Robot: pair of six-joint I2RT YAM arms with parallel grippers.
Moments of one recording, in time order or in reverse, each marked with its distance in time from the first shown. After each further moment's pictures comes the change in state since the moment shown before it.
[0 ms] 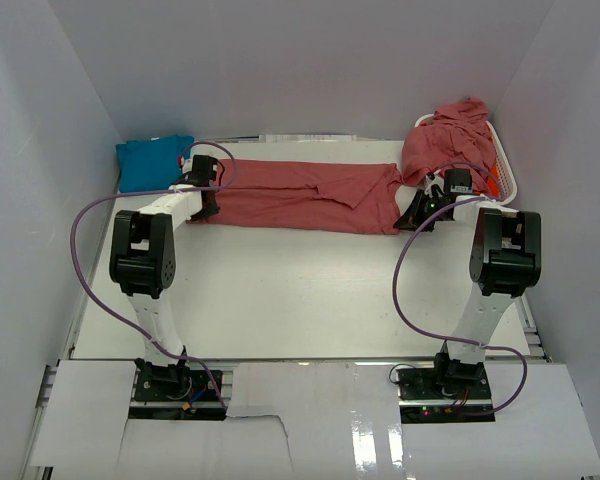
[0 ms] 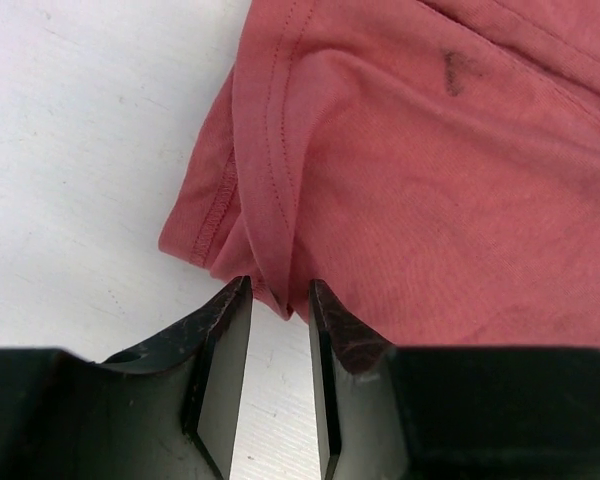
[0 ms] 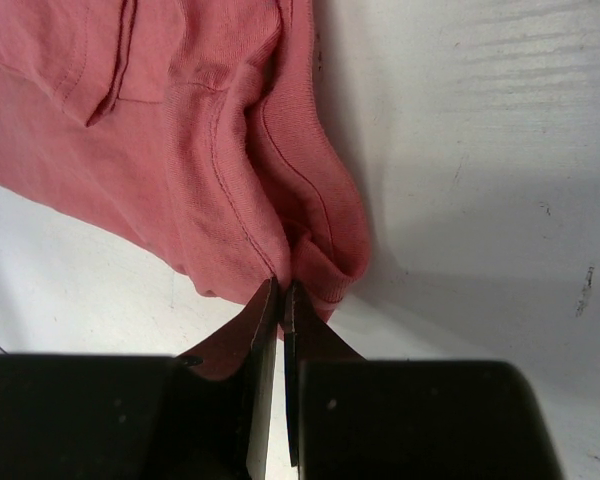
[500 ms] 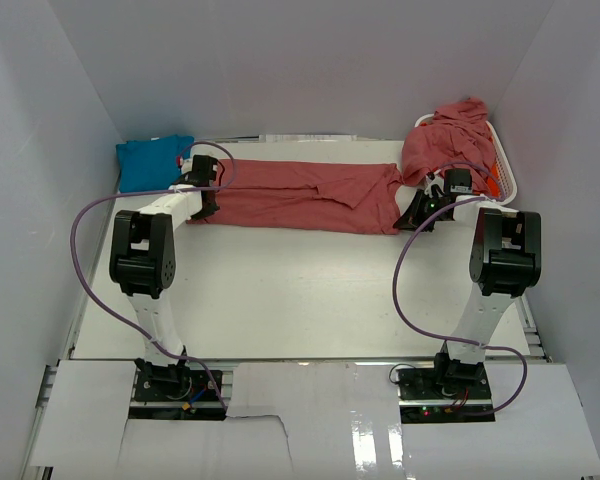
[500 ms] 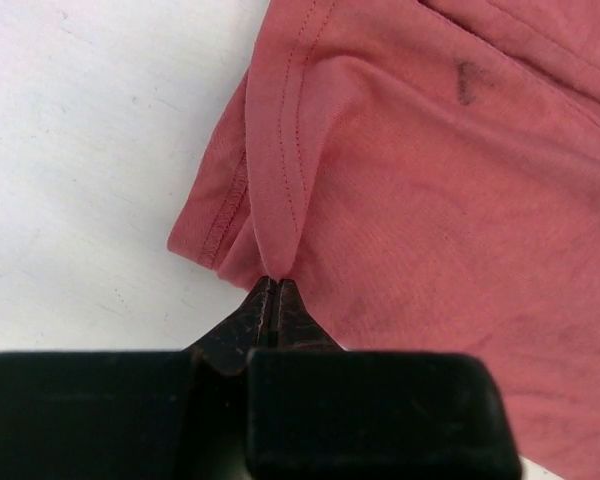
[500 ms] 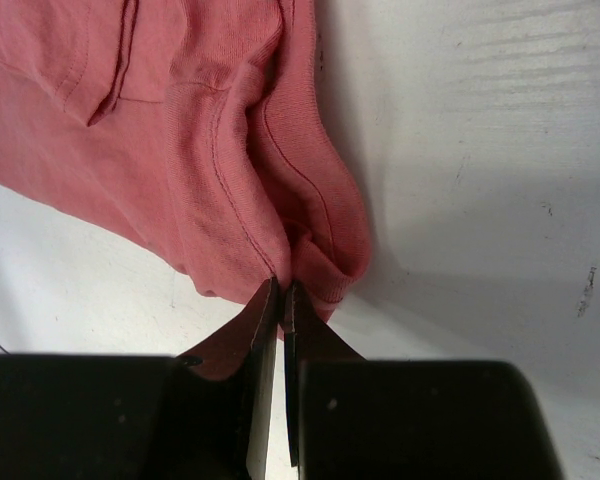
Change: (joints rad) left arm 0.000 0.000 -0.001 0.000 -0.021 -0.016; right arm 0.000 0.000 0.000 0.000 -0.003 0.000
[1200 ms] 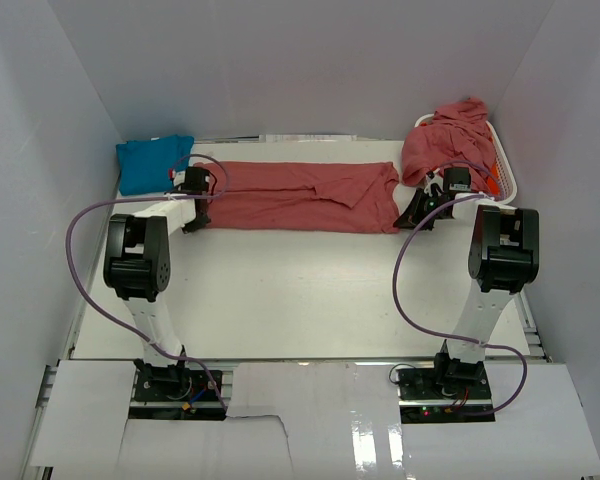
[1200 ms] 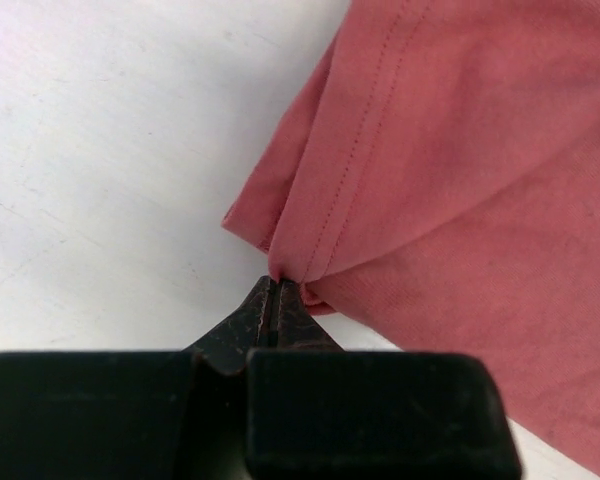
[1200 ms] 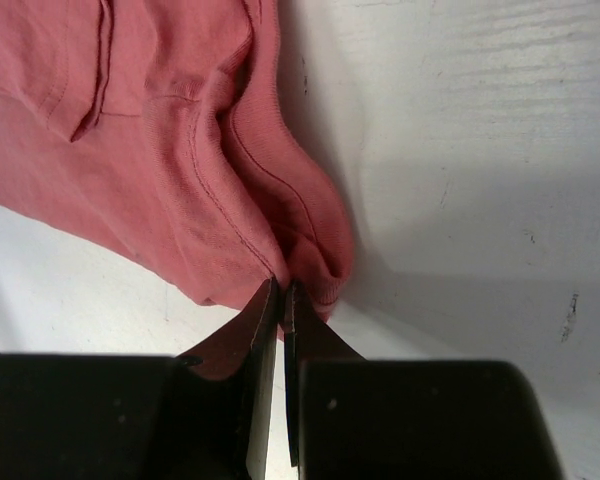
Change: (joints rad) left arm 0.043 -0.036 -0.121 0.022 -0.036 0.028; right arm 0.000 0.033 0.034 -0.009 0.012 0.002
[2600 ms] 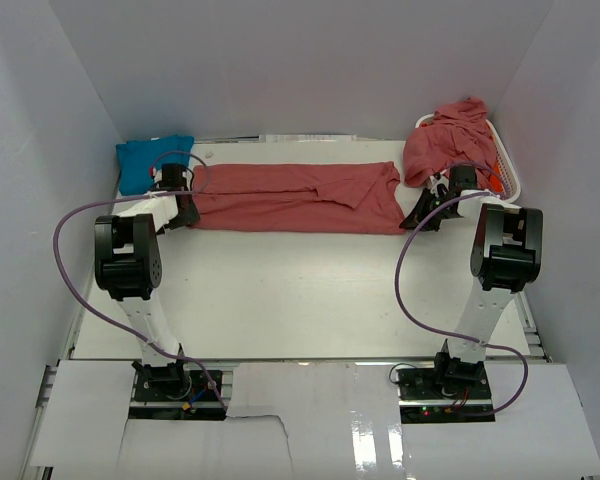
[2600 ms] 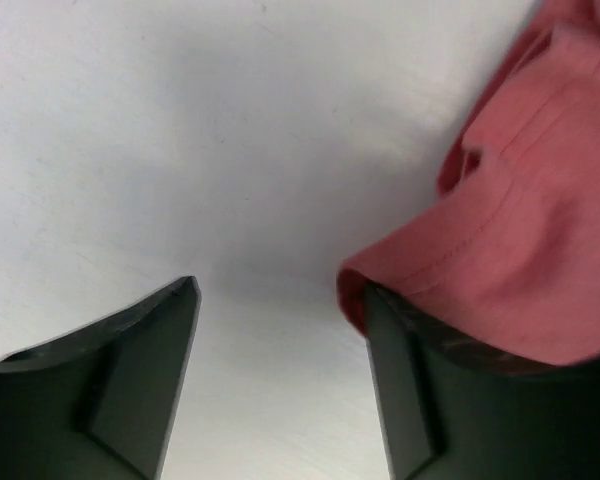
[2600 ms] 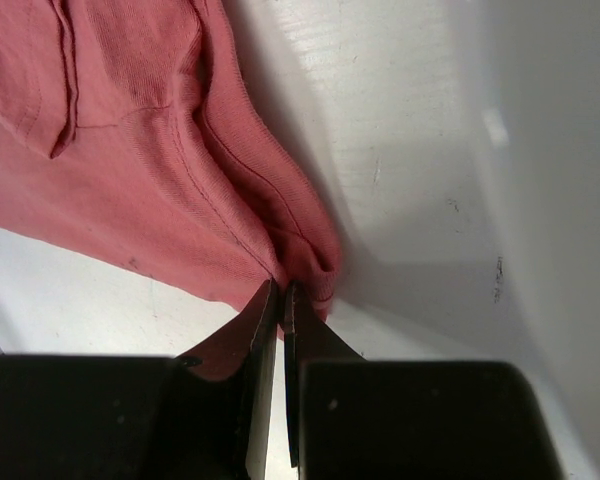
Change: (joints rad) left arm 0.128 0.001 0.031 0.010 0.074 0.095; right arm -0.034 0.017 0.044 -0.090 0.030 0.004
